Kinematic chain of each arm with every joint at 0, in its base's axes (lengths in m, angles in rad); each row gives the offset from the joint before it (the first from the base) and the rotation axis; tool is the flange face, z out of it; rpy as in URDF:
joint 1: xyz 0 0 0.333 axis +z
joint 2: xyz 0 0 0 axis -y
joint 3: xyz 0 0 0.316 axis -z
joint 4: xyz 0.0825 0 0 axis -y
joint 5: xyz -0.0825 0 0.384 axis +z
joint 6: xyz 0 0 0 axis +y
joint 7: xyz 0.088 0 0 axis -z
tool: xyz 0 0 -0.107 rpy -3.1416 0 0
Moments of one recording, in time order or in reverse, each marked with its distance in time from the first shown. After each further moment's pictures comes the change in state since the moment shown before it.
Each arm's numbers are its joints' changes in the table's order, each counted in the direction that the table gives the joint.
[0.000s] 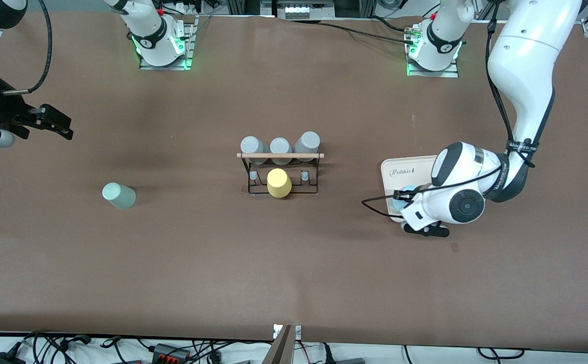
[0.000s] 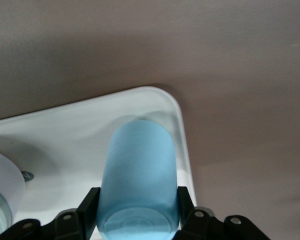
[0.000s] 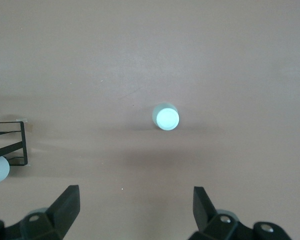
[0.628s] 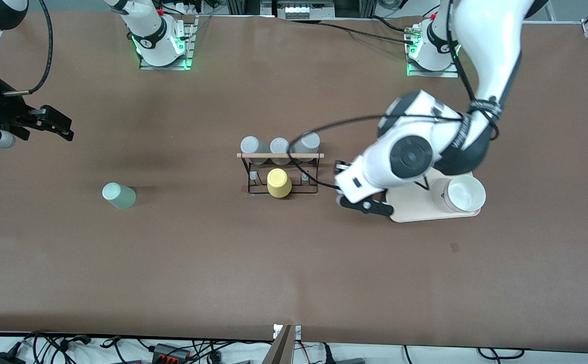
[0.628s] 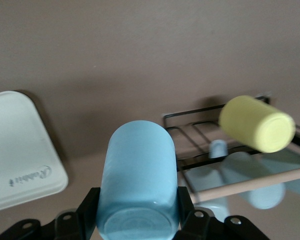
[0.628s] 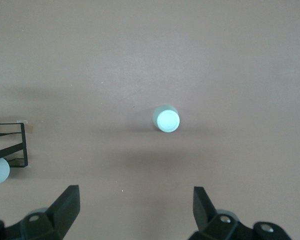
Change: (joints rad) left arm -0.278 0.026 0.026 0.350 -0.126 0.162 -0.249; right arm 0.001 -0.003 -0.001 0.000 0.000 -0.008 0.000
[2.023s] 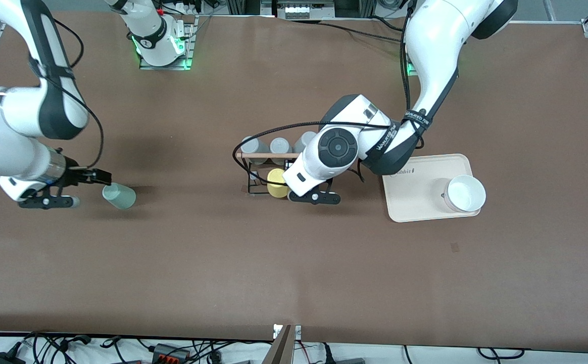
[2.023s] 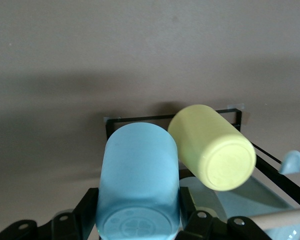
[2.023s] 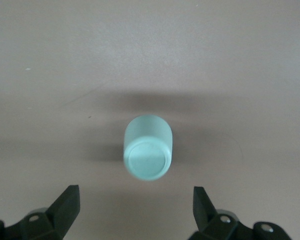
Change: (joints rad) left arm -0.134 -0.154 -0.010 0.046 0.004 -0.133 -0.176; right arm -0.078 -0.305 0.012 -0.276 -0.032 -0.489 -0.108
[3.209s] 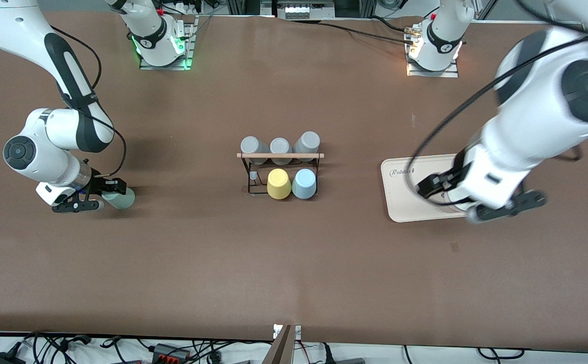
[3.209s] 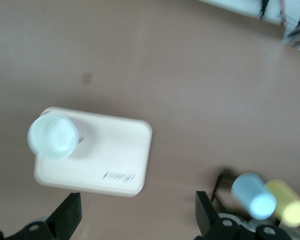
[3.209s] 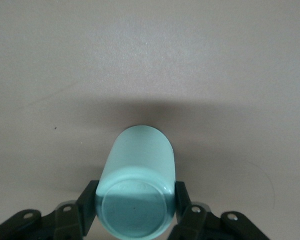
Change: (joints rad) left arm 0.400 0.350 0.000 0.050 0.099 0.343 0.070; right arm -0.029 -0.099 -0.003 -0.106 -0.001 -0.255 -0.063
